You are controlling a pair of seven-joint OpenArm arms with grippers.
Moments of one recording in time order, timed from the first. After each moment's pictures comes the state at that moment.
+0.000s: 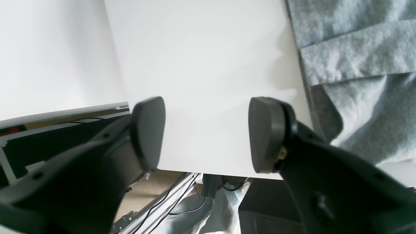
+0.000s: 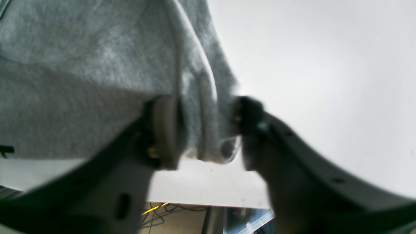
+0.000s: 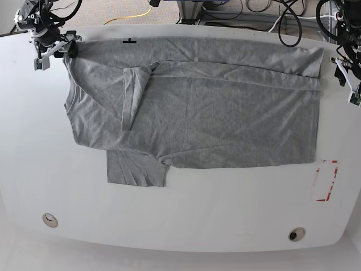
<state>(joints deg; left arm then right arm) 21.1 -22.7 -41.1 109.1 -3.4 -42.2 53.6 -27.4 10.2 46.0 93.8 30.8 40.4 -55.0</state>
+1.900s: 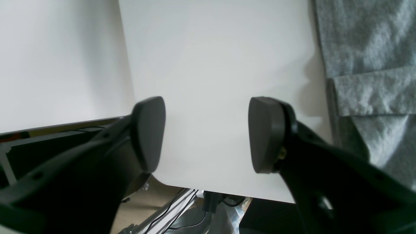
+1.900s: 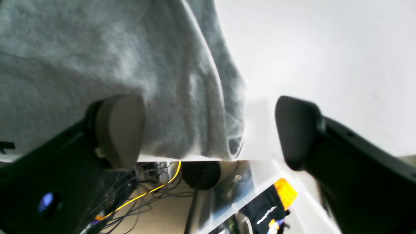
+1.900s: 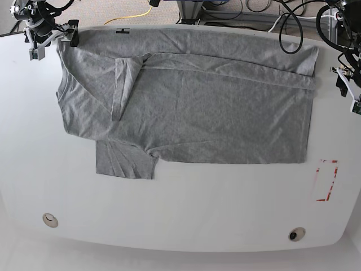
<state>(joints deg) 16.5 -22.5 -40.9 109.0 -3.4 -42.2 53.7 -32.0 10.3 48.7 99.0 30.3 40.3 -56.1</state>
